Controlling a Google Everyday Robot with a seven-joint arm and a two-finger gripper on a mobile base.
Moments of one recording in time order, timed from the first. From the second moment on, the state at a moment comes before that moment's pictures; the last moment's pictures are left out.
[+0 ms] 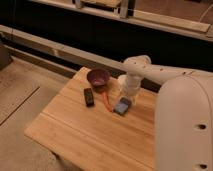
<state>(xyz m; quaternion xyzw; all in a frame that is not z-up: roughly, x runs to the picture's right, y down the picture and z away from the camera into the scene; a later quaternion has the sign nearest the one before) 0.141 0.080 0.853 -0.22 0.31 0.82 0.43</state>
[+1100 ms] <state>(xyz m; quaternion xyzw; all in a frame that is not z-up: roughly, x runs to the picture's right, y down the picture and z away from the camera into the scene) 0.129 0.062 0.847 -0.22 0.27 0.83 0.44</state>
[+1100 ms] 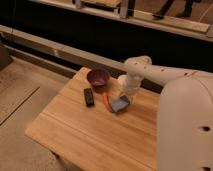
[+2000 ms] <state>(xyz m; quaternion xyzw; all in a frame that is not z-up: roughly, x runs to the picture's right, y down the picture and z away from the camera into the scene) 0.147 0.087 0.859 -0.18 0.31 0.83 0.43</state>
